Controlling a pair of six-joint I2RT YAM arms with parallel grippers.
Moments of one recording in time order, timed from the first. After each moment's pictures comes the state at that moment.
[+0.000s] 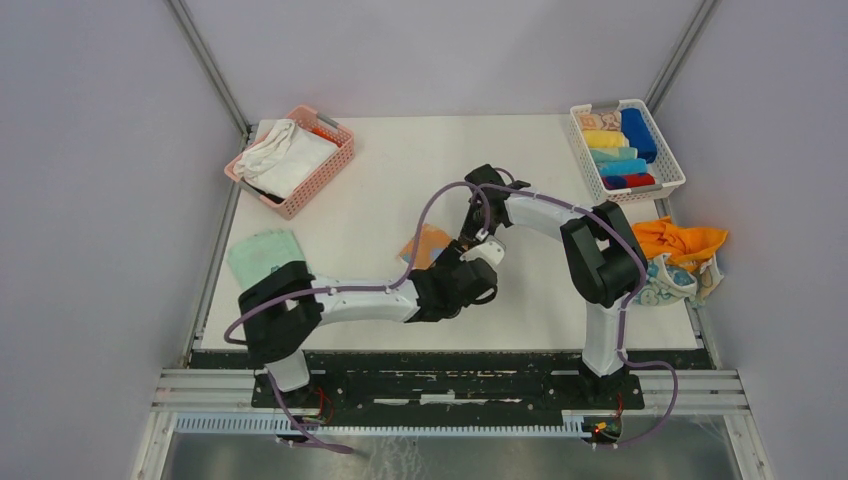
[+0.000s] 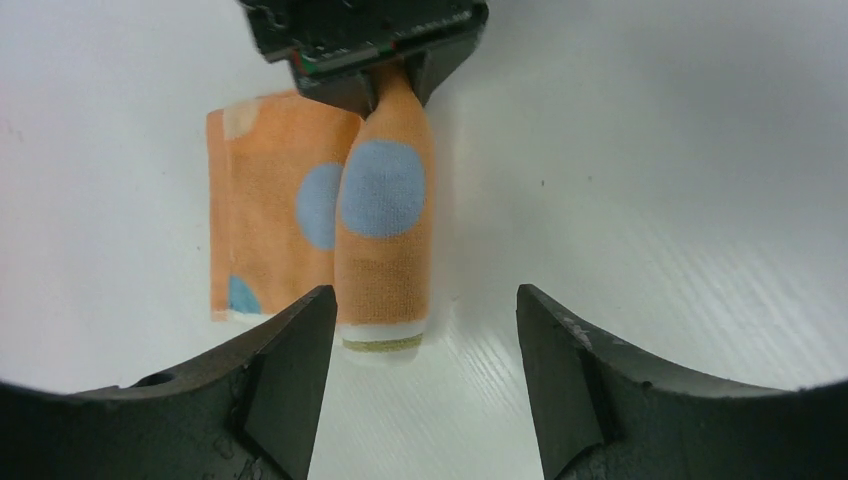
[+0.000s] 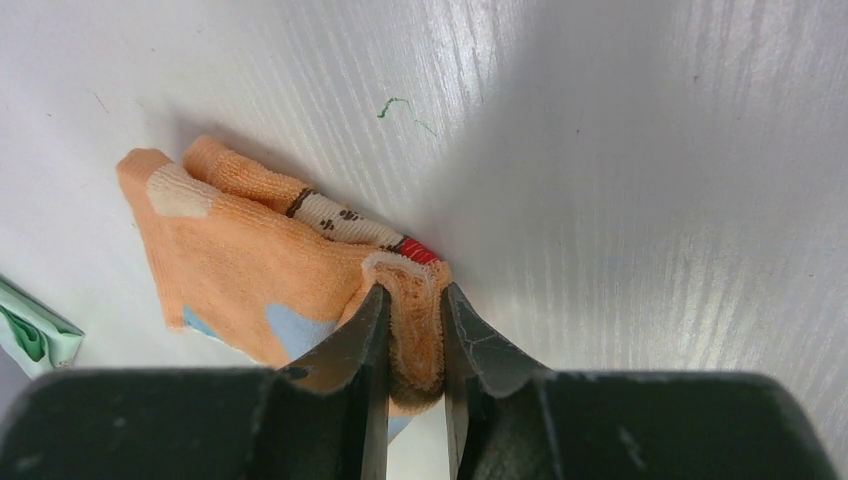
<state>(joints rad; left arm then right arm) -1.17 1.66 1.04 -0.18 -0.63 -0.20 0.52 1.98 1.35 -0.54 -0.10 0.86</state>
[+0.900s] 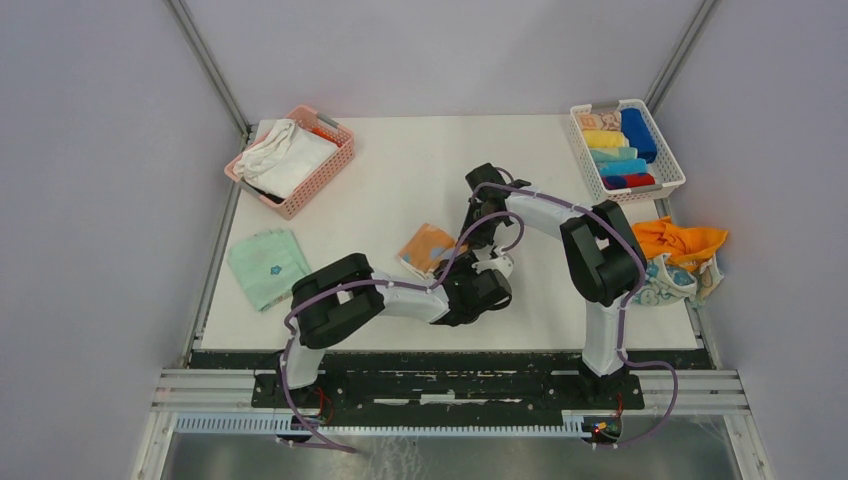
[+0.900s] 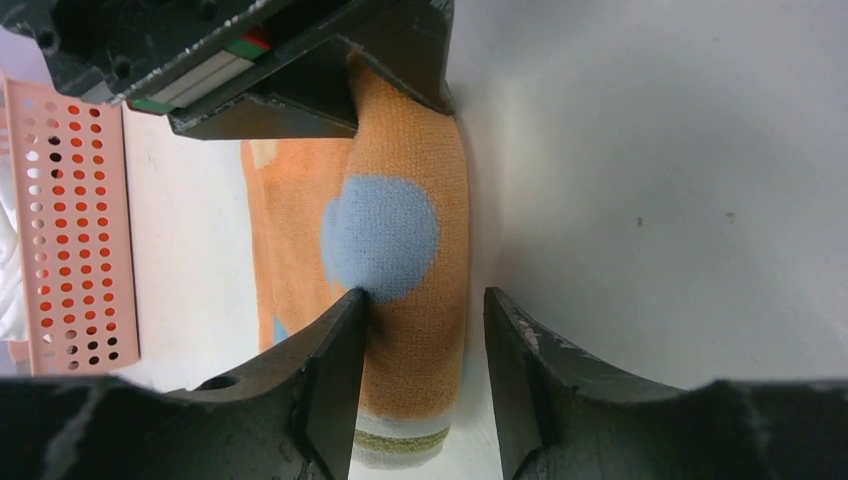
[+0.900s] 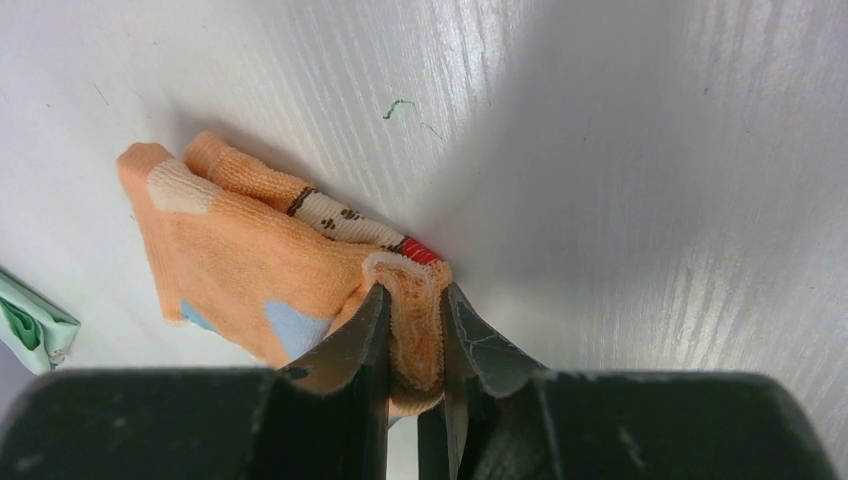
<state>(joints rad) -1.19 2.00 1.12 -0.08 -0.89 0.05 0.51 1.99 1.36 -0.54 -0.12 0.84</state>
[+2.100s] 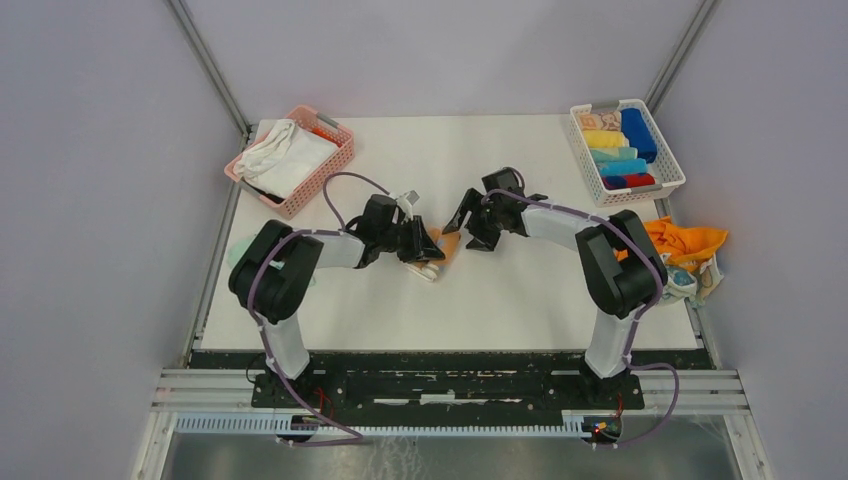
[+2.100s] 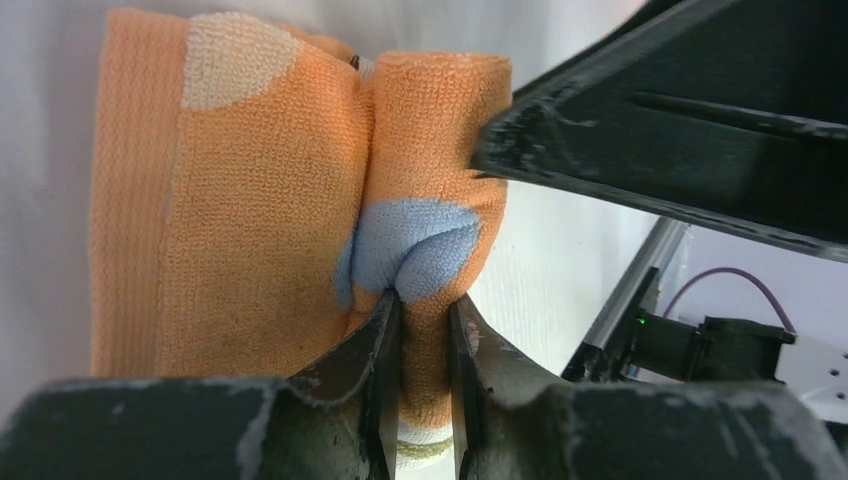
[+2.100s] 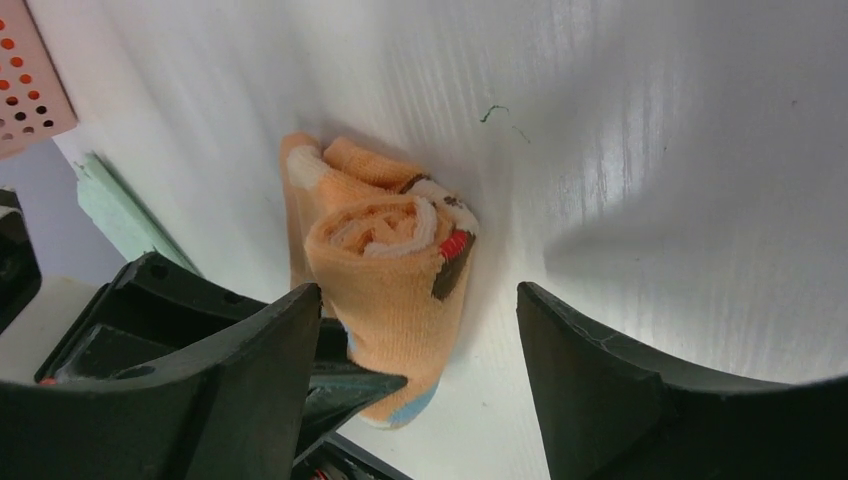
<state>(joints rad) -0.50 1.83 0.85 0.29 0.56 -0.68 0.47 1.85 1.14 -0.22 -0.26 0.94</state>
